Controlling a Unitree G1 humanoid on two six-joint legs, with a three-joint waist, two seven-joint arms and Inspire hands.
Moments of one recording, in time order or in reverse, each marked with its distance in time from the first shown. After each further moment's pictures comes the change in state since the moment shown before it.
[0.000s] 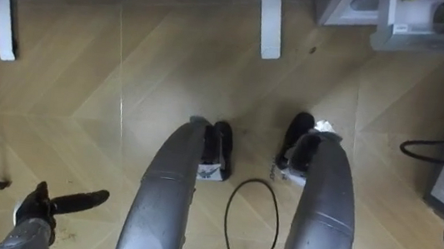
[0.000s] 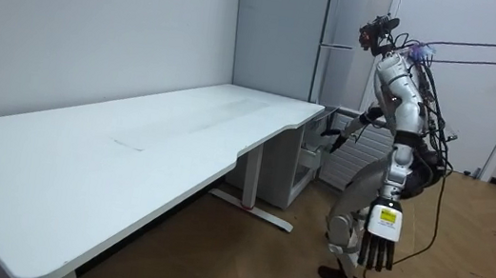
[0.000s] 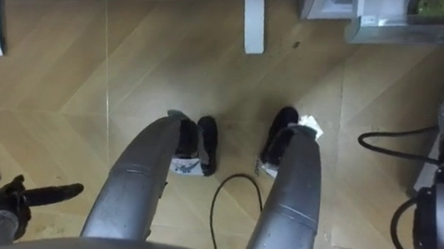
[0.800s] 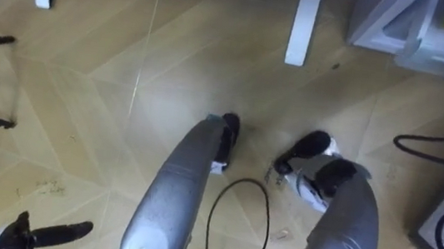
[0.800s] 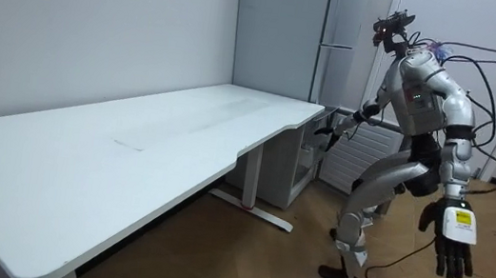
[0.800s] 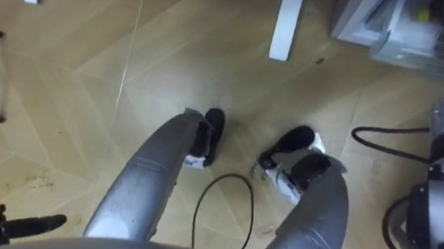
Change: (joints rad) left arm 0.131 0.034 0.027 -0.017 0.004 -0.026 -0.063; right arm -0.022 0.035 0.001 0.037 0.070 -0.158 -0.206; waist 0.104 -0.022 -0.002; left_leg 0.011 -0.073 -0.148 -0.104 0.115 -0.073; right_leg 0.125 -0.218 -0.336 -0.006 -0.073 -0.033
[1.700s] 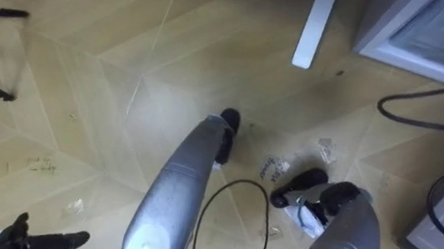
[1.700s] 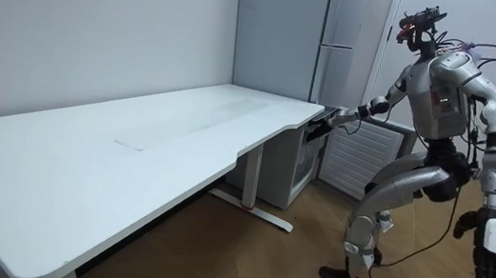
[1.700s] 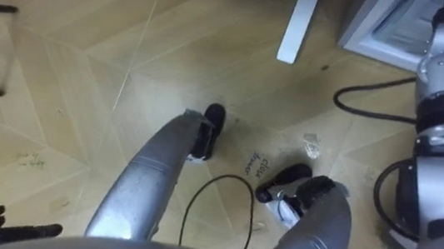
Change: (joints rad) left arm 0.046 0.035 -0.034 0.000 0.026 -0.043 -0.063; right arm -0.094 0.050 0.035 -0.151 0.032 0.064 0.092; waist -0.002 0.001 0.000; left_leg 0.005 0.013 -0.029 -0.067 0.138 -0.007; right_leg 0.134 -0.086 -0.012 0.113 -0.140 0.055
